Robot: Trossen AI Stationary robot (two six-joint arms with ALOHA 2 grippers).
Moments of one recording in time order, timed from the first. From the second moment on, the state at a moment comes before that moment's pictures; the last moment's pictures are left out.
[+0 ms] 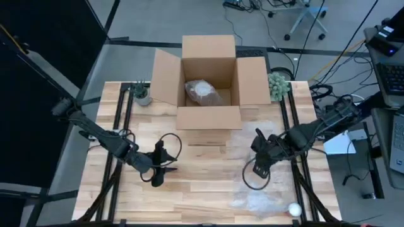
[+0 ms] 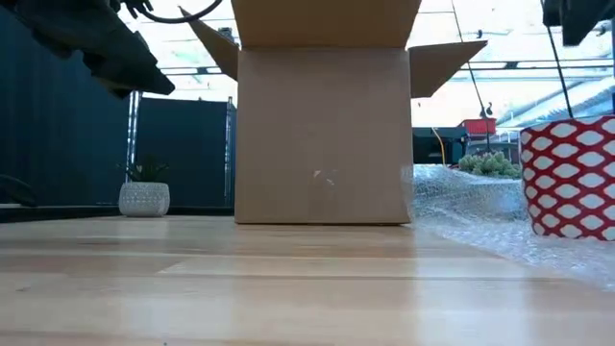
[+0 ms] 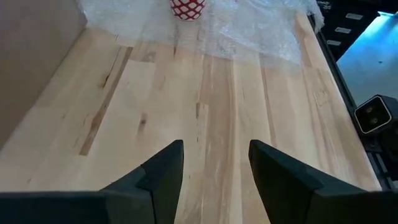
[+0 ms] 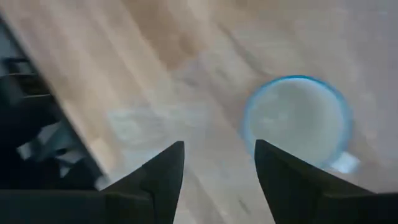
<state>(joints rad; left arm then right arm) -0.55 1.18 0.60 -0.06 -0.40 -0.49 0.54 1.30 1.25 -1.15 0.08 1.14</state>
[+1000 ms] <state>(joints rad) -0.55 1.18 0.59 -0.06 -0.39 -0.49 0.85 1.69 1.25 -0.86 0.08 1.46</state>
